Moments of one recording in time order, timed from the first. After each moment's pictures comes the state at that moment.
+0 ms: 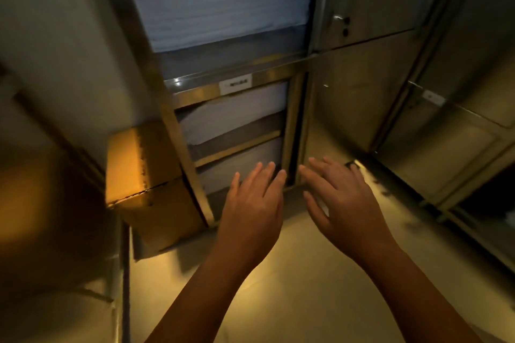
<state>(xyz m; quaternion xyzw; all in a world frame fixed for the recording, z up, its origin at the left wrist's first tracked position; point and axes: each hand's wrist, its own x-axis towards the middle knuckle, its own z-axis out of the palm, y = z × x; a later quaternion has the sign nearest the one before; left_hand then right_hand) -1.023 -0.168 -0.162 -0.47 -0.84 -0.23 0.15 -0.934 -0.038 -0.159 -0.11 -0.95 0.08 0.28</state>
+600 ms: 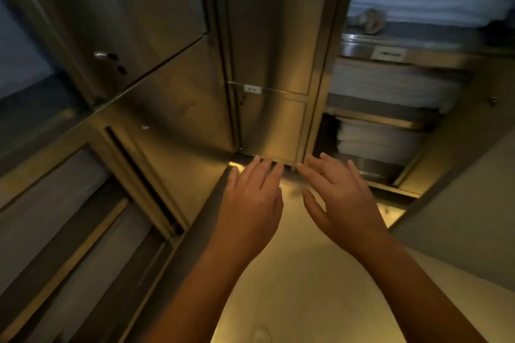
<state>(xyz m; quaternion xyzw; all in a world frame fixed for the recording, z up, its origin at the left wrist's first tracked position) -0.975 0.112 -0.157 -0.73 -0.61 -0.29 0.05 -0.821 0.143 -0.156 -0.46 -0.84 -0.03 0.28</state>
